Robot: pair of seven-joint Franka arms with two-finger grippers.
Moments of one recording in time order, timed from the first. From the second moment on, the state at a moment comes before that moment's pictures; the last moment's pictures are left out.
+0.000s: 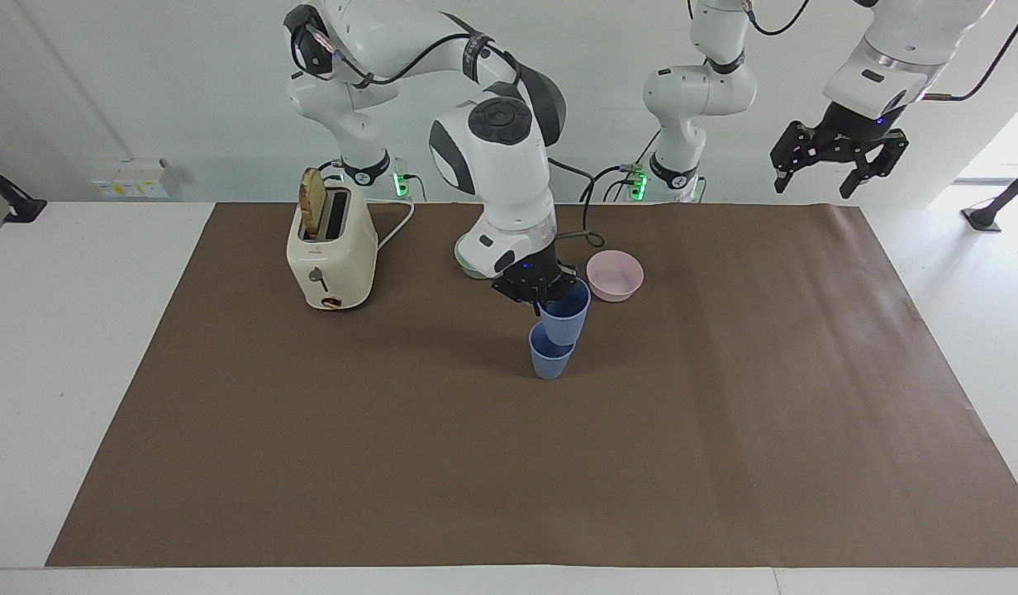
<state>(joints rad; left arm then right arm) -0.03 -0.09 -0.06 -1.55 -0.01 1.48 0.08 0.40 0.50 0.20 -1.26 0.02 1.88 0.66</state>
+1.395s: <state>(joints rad) -0.03 -0.09 -0.06 -1.55 -0.01 1.47 0.08 0.39 0.54 0.20 -1.28 0.00 1.88 0.66</state>
